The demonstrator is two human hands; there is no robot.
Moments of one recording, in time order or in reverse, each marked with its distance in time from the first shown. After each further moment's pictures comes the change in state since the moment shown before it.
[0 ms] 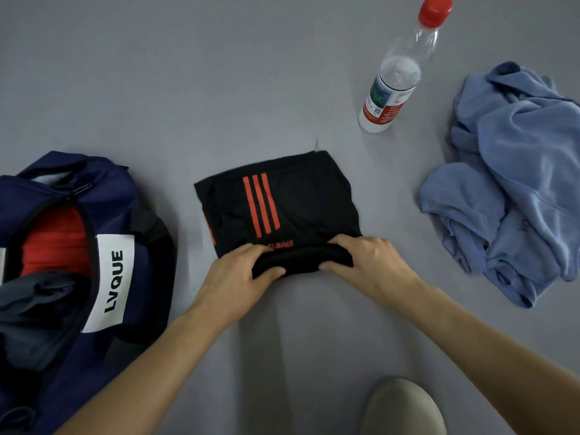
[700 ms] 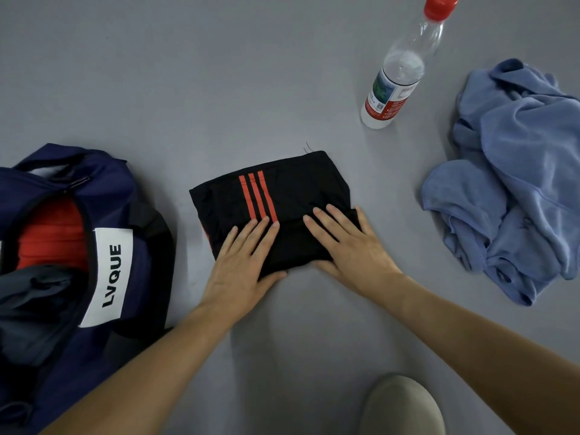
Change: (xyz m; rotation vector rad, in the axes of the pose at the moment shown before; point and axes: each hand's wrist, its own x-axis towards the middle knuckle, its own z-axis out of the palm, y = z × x) left_hand 0.009 -0.023 0.032 0.383 0.064 0.210; right_hand 0.023 0.012 0.038 -0.482 0.102 -0.248
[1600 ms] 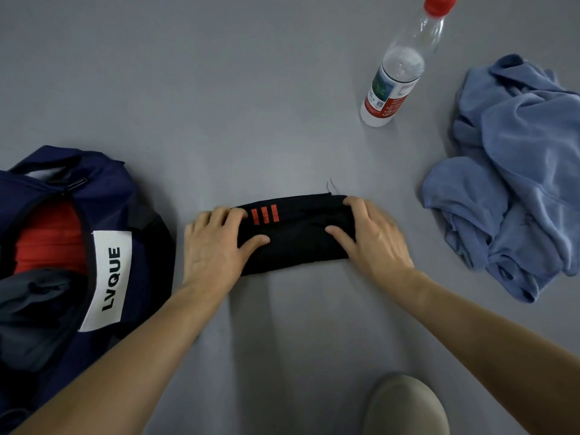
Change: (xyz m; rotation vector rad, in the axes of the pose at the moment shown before) left_hand 0.023 -0.015 -0.042 0.031 0.158 -0.309; right_hand 0.003 0.008 -0.023 0.319 0.223 0.430
